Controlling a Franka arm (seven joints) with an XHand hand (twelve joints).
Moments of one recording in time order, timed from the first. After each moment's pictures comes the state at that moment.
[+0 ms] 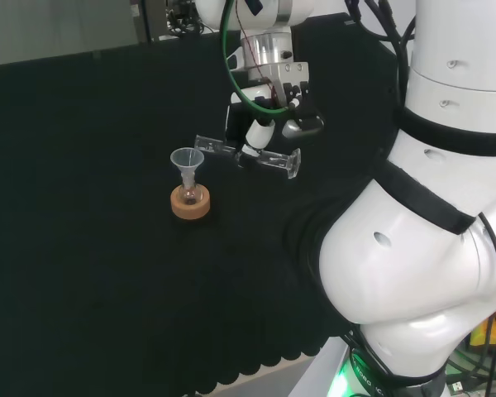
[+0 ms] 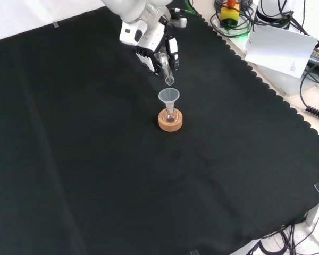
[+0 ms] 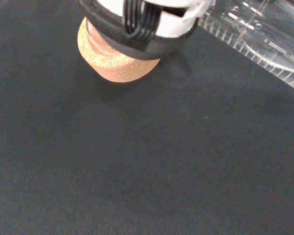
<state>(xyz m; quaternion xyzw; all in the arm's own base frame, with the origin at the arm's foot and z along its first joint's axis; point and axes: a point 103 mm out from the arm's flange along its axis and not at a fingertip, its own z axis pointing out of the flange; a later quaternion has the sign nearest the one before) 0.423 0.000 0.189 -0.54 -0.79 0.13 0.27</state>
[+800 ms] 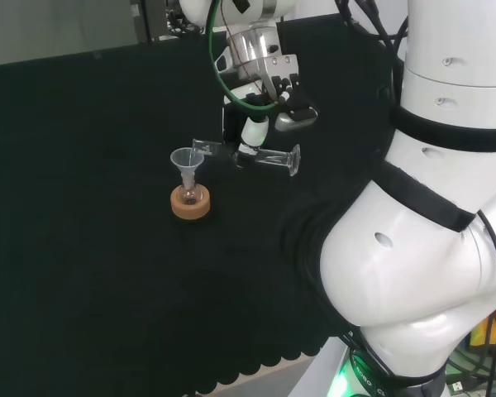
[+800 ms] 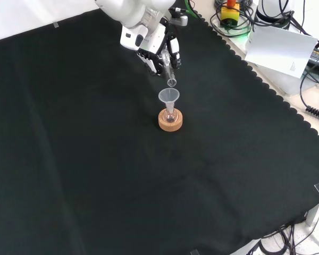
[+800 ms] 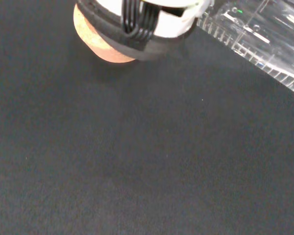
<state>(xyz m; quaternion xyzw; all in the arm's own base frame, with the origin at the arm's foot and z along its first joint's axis) 0.423 0.009 0.200 -0.54 -0.78 0.19 0.27</state>
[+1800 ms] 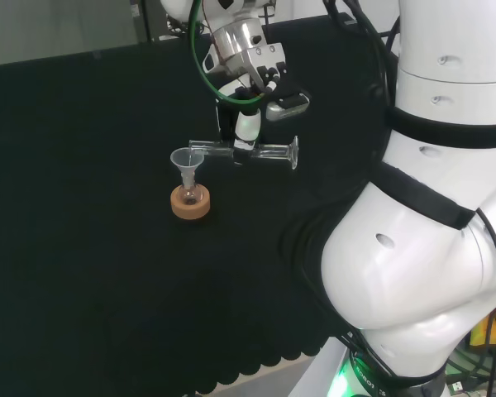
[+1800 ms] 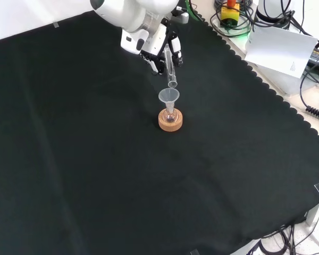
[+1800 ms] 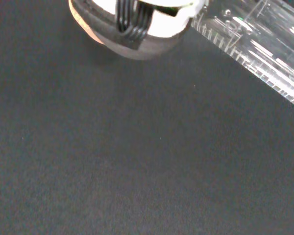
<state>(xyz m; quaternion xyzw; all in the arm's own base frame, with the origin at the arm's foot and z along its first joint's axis) 0.426 0.020 0.217 -0.53 -0.76 0.25 0.27</state>
